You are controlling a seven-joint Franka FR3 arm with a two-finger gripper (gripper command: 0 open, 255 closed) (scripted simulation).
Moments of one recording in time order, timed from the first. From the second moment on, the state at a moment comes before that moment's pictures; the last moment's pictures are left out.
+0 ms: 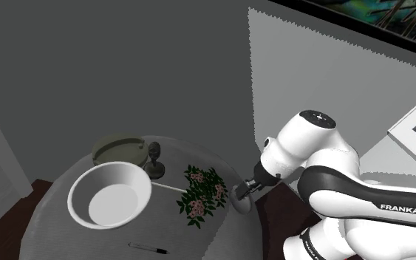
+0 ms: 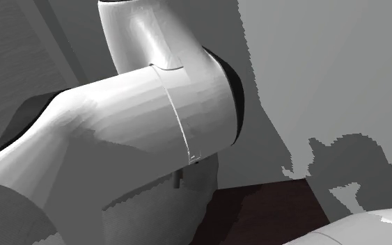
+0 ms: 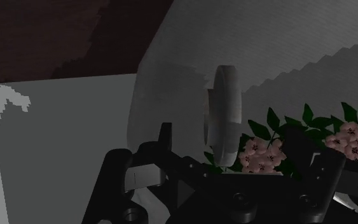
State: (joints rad) arm 0.18 -0.84 0.50 -2.96 0.37 2.21 0.43
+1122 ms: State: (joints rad) arm 0.18 -0.74 0.54 -3.01 0.40 2.35 0.43
